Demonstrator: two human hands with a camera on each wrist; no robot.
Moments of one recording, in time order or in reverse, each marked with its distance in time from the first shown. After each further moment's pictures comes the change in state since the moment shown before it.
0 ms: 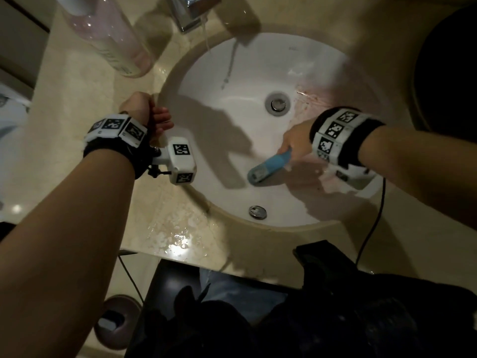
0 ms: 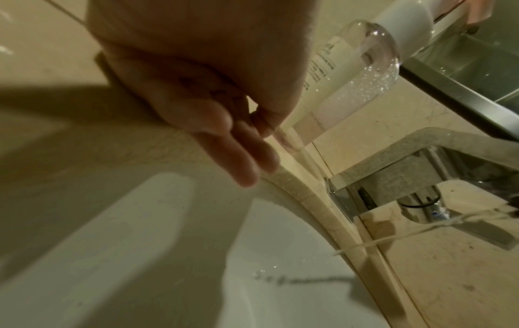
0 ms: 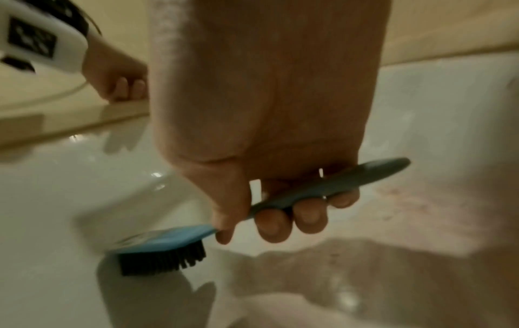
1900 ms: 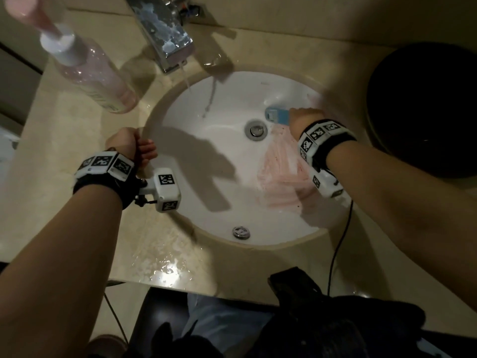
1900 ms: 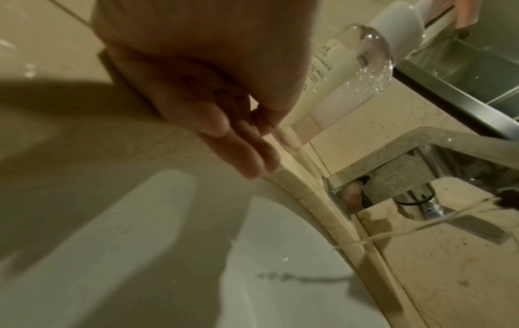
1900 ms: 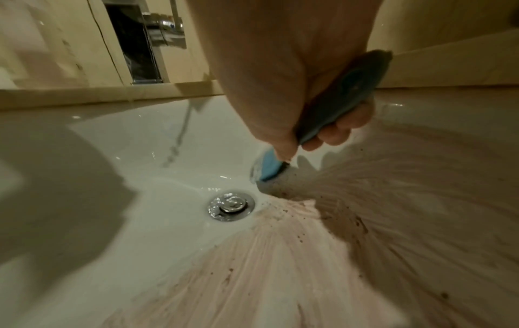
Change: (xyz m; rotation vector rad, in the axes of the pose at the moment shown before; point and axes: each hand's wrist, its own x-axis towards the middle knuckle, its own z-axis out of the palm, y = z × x) left_hand -0.030 0.011 0.011 0.040 -0.059 -0.037; right_hand -0.019 0.051 -0.009 0.388 0.580 0.548
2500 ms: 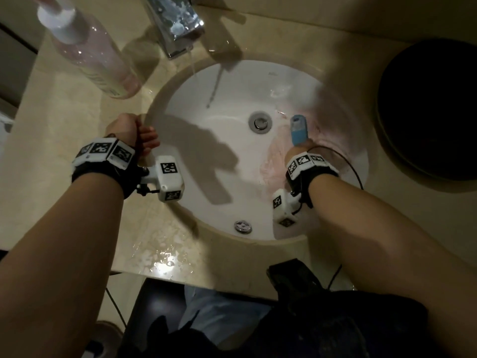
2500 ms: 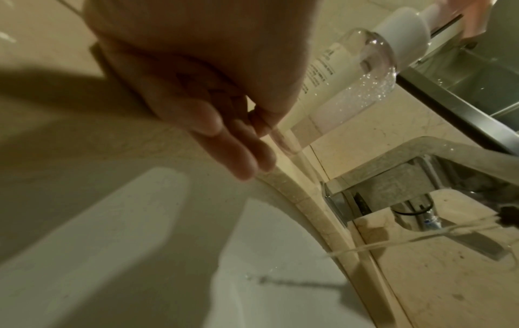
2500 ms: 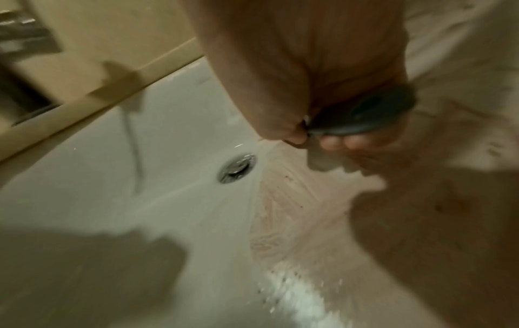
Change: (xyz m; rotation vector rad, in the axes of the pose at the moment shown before) left_hand 0.007 -0.002 -0.010 -0.039 -0.027 0.008; right_hand -0.072 -0.034 0.029 -0.133 -0.297 0.163
